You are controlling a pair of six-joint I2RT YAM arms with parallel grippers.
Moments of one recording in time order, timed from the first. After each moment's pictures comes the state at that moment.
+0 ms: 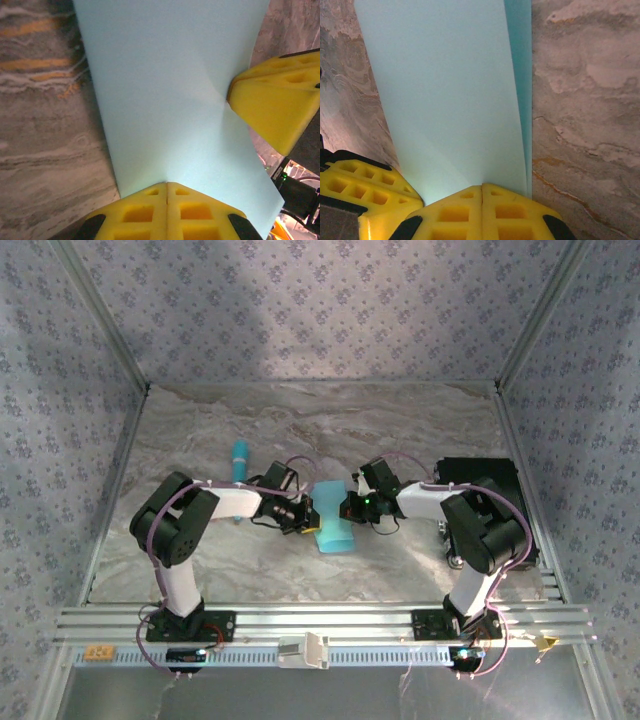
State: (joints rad) left arm -0.62 1.82 0.86 -0.12 0.67 -0.74; right arm 0.54 1.73 0.80 -0.09 -0.43 0.67
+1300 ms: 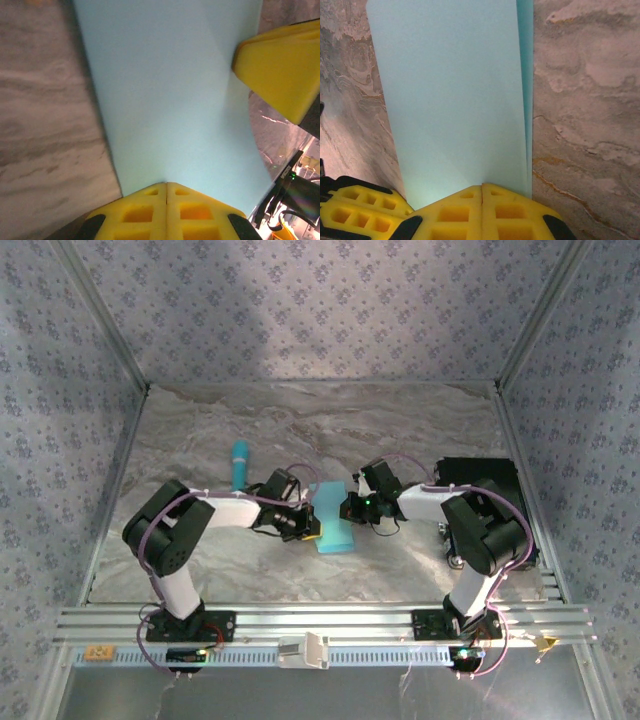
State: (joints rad) left arm -0.68 1.75 0.80 -0.09 0.60 -0.80; right arm 0.54 1.73 0.78 -0.05 -0.43 0.67
